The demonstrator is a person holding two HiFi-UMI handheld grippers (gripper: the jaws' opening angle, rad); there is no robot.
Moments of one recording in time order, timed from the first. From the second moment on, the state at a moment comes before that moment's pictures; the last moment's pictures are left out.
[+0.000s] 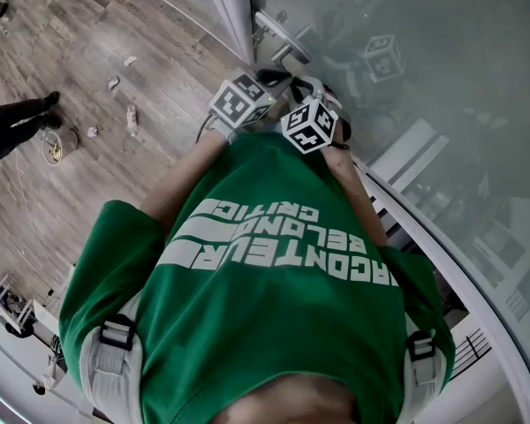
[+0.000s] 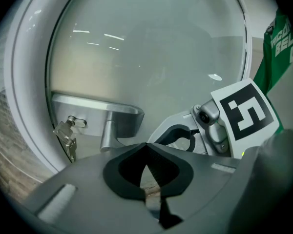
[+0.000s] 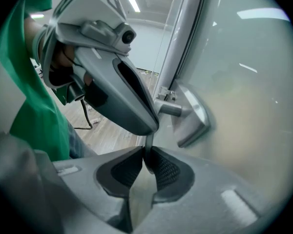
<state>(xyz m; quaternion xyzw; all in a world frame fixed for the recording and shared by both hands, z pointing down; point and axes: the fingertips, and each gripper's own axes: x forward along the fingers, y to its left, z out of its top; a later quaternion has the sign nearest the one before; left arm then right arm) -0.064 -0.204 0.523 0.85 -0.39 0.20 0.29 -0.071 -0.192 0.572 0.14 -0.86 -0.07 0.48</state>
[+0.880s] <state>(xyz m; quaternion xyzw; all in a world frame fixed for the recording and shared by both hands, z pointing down) -0.076 -0.208 0.521 0.84 -0.41 0.18 0.30 -0.084 -0.204 0.589 0.13 -0.88 -0.04 0.45</state>
